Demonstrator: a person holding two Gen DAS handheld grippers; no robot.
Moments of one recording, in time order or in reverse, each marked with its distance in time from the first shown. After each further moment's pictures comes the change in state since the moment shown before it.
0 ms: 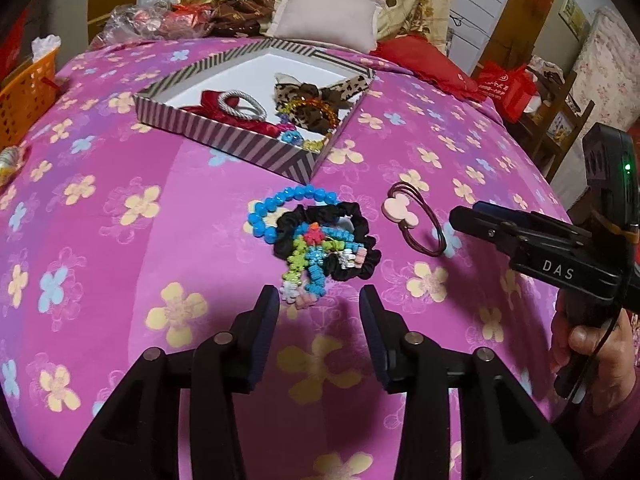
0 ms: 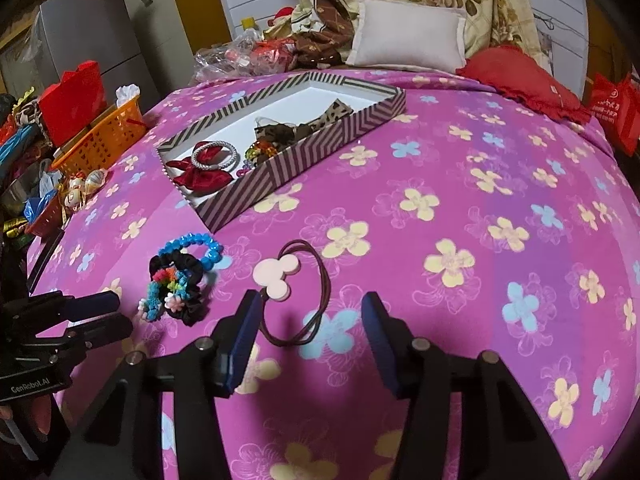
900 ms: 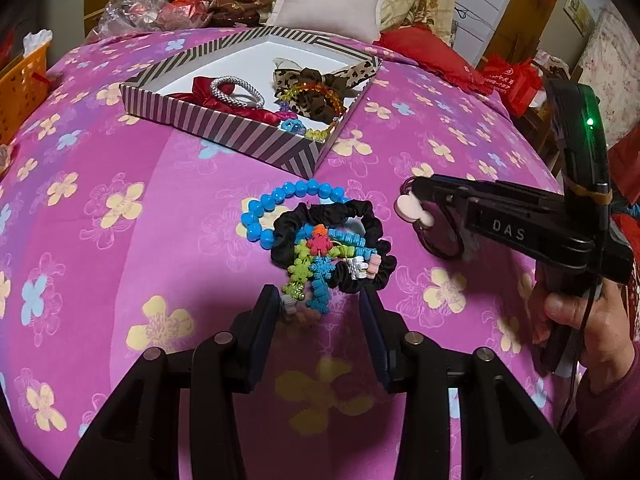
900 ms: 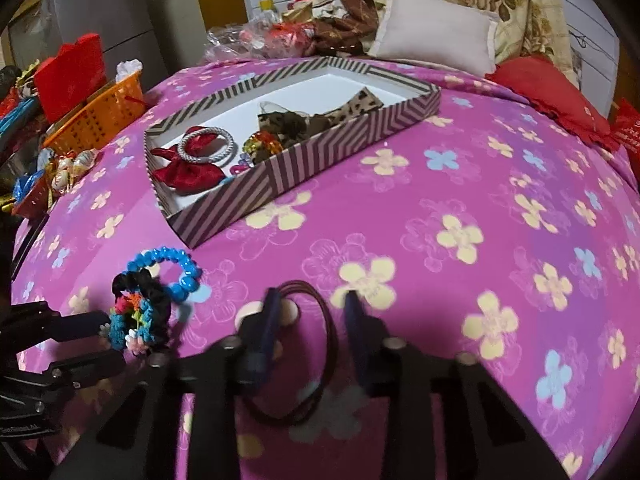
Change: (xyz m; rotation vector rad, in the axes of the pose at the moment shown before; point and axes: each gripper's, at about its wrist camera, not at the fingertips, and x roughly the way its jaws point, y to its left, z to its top) left arm 0.024 0.002 0.005 0.009 0.015 0.015; right arm 0.055 0.006 0.027 -0.099 0.027 0.010
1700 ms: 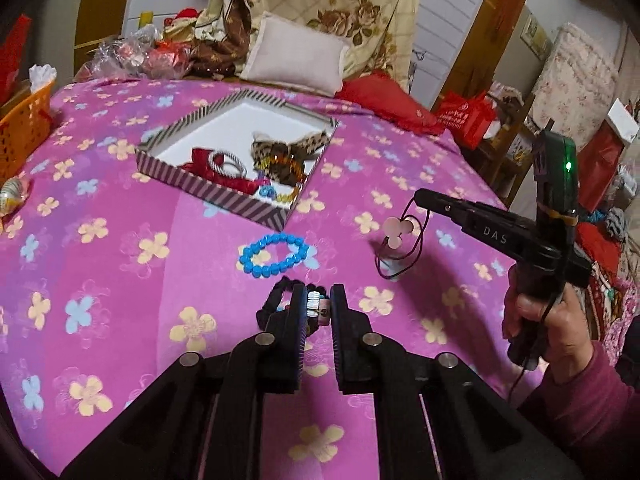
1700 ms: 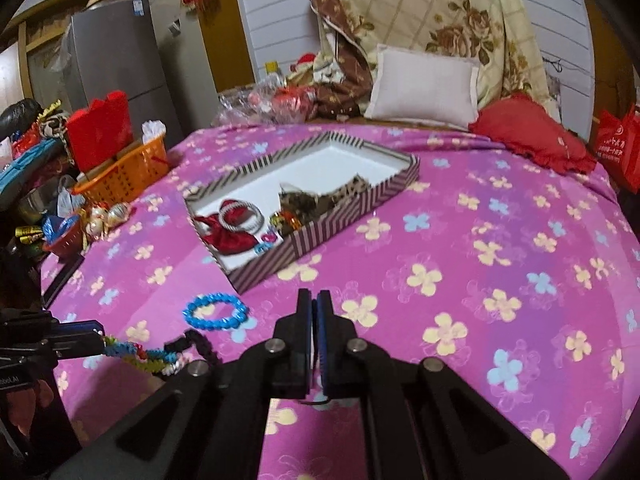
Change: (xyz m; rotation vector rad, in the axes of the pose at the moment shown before) left arm -0.099 0.002 0.000 0.028 -0.153 -0.132; right arm -0.097 0.007 0.003 0.038 -0.218 0.024
